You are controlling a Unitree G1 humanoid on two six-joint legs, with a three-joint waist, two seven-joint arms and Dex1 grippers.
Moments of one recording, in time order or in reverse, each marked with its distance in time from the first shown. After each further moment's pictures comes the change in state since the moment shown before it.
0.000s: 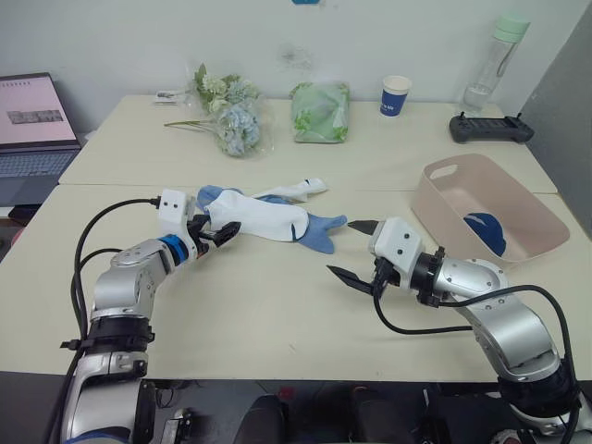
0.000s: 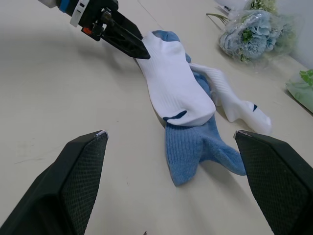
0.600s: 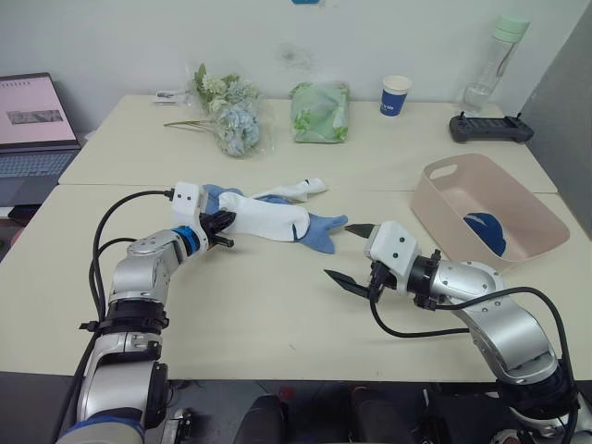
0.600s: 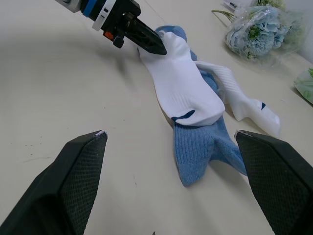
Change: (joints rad) left arm -0.075 -0.040 -0.018 0.099 0.039 -0.055 -0.011; right arm 0.003 -0.001 0.024 -0.009 -0.001 0.015 -0.010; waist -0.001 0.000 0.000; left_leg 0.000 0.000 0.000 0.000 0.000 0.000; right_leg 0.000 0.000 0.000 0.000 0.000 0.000
